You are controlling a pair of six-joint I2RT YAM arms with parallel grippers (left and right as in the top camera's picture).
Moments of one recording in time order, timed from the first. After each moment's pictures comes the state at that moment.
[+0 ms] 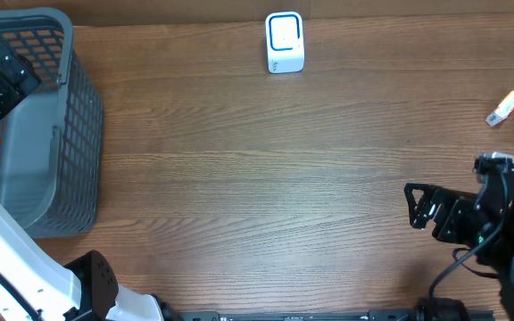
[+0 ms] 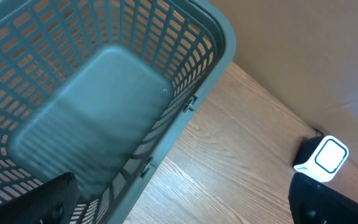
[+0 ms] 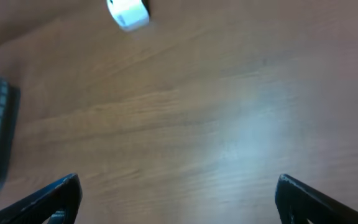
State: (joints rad) left arm 0.49 1.73 2.62 -1.69 0.10 -0.32; right arm -0.07 0.71 1.10 -1.17 -0.30 0.23
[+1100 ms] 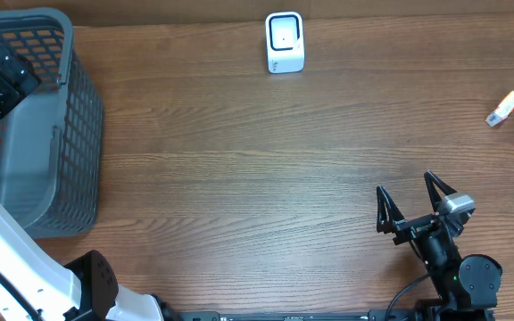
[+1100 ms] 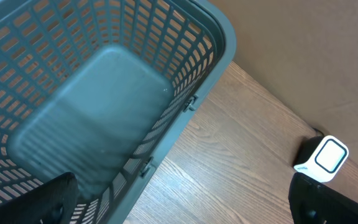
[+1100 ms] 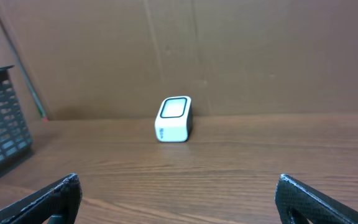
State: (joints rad) left arm 0.49 1.73 2.62 -1.69 0.10 -0.32; right arm 0.05 0.05 0.08 0.01 -0.28 0.20
